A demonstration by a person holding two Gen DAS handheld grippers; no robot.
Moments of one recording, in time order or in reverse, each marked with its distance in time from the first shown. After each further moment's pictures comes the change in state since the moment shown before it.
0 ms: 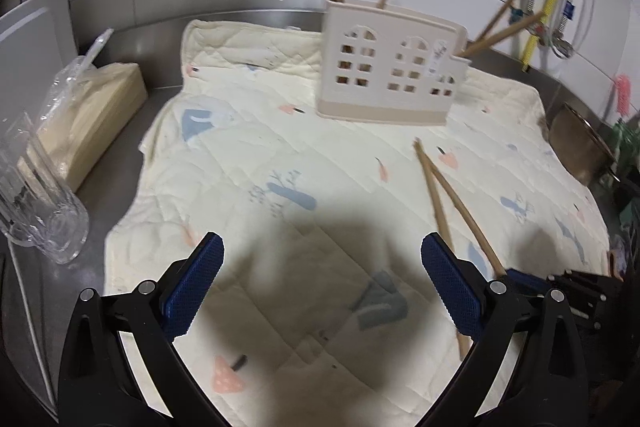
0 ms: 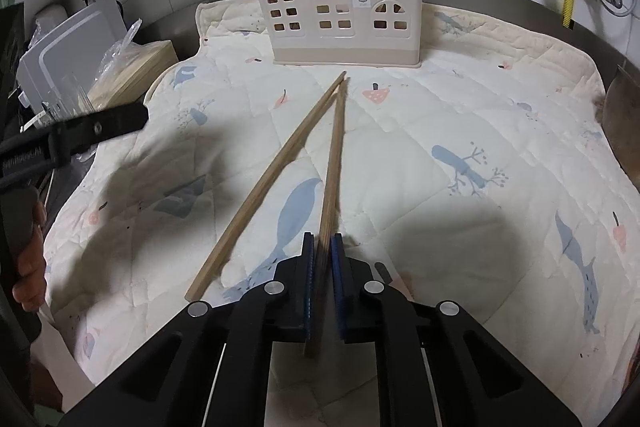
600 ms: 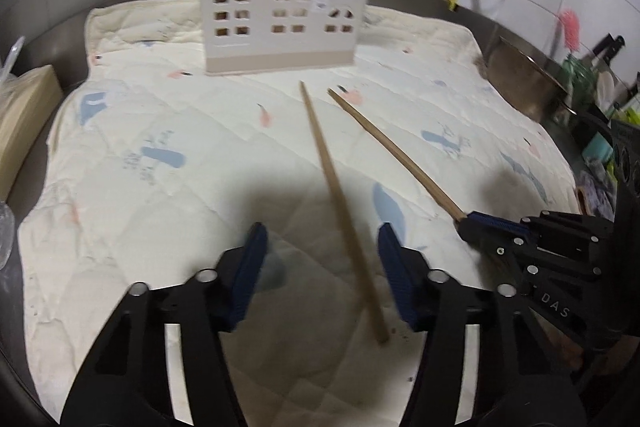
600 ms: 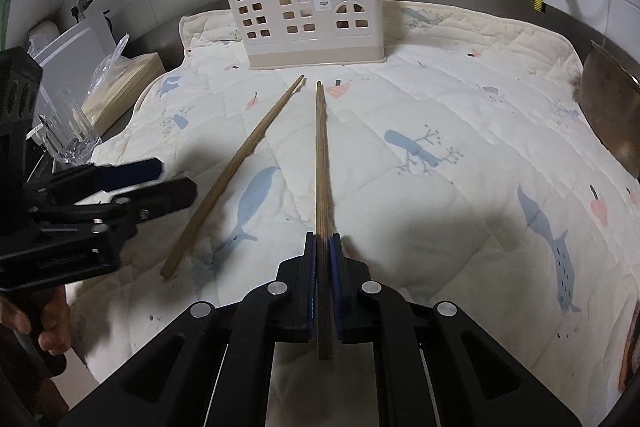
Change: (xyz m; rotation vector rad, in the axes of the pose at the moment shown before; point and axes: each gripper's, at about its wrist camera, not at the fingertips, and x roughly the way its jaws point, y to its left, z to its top) left arm 0.026 -0.067 -0.030 0.138 0.103 -0.185; right arm -0.017 -0.028 -0.014 0.049 -0.018 -0.010
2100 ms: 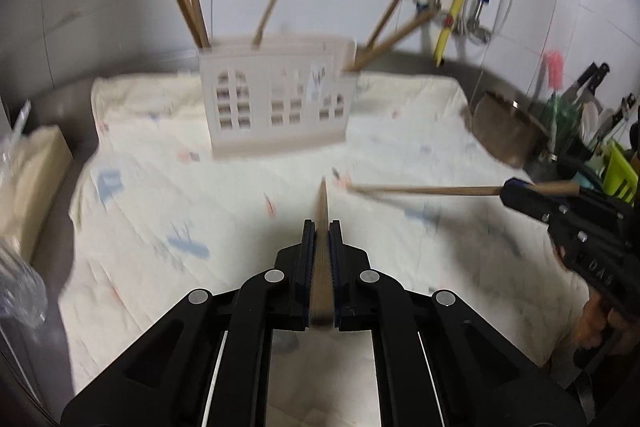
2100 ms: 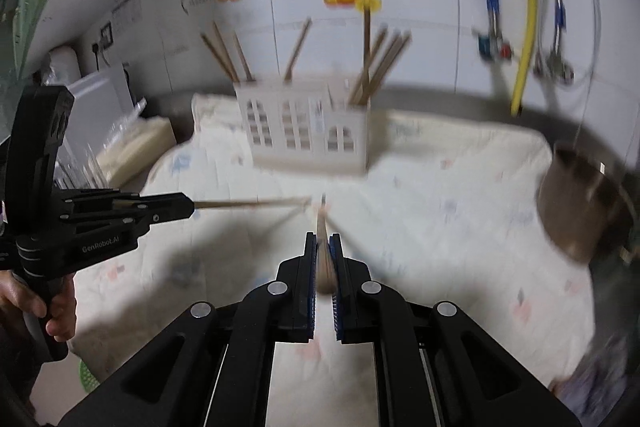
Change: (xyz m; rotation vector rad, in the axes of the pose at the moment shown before) left arm -0.054 0.007 0.062 0.034 -0.150 -0.008; right arm -0.079 0.001 0.058 -0.095 -0.250 -0.037
